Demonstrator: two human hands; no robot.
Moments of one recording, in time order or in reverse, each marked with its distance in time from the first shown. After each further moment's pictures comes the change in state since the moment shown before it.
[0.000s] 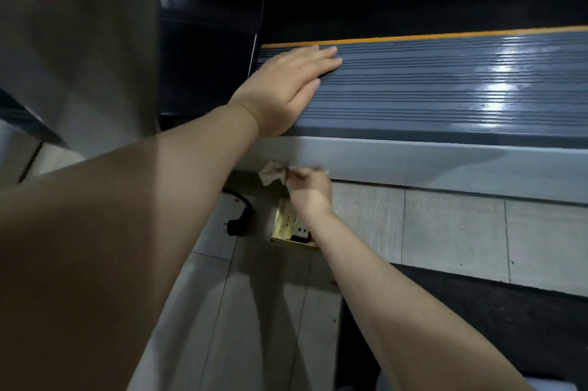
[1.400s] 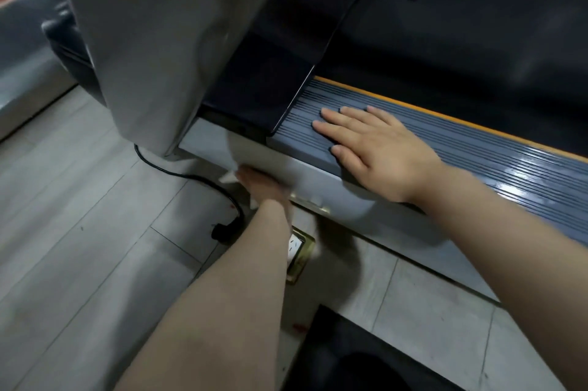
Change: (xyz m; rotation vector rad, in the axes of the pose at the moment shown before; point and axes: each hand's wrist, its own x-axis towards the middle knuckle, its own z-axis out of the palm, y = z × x) left_hand -0.039 -0.009 0.139 -0.458 0.535 -1.772; right_hand 0.038 -0.131 -0.116 -1.405 -0.417 -1.138
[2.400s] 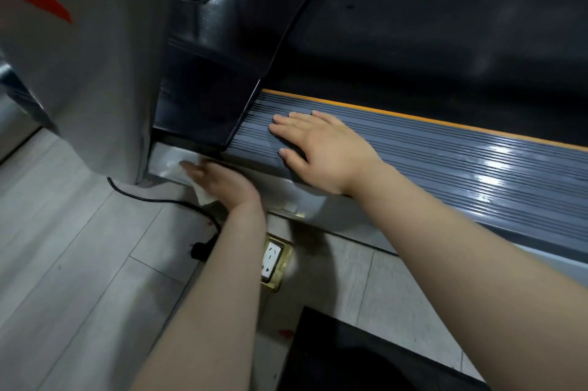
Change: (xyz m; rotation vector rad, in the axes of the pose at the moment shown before) left_hand -0.032 0.032 -0.034 -1.164 0.112 0.099; right_hand 0.006 0.004 0.013 0.102 0.179 0.053
